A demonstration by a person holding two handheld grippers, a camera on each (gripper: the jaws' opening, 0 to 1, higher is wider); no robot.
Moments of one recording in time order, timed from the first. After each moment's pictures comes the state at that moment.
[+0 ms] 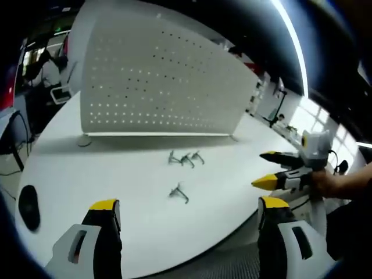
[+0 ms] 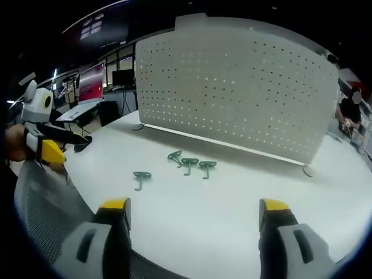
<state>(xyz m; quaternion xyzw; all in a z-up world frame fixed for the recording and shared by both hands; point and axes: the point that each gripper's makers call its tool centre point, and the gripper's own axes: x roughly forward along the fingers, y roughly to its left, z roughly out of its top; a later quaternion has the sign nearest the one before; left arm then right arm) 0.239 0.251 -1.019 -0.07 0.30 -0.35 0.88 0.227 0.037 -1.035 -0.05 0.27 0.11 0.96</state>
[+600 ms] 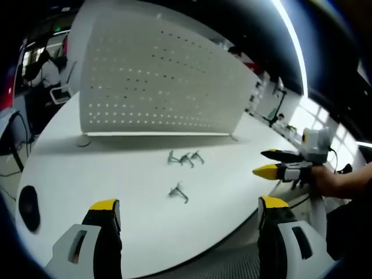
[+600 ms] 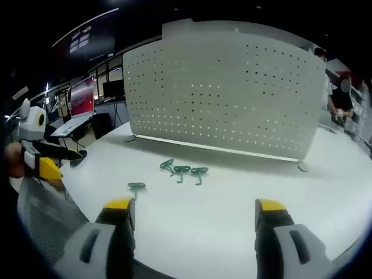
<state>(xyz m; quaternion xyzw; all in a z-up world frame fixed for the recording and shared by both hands) 0.239 0.250 -1.019 -0.06 0.30 -0.36 0.88 0.231 0.023 -1.024 -0.02 0.25 0.07 0.97</state>
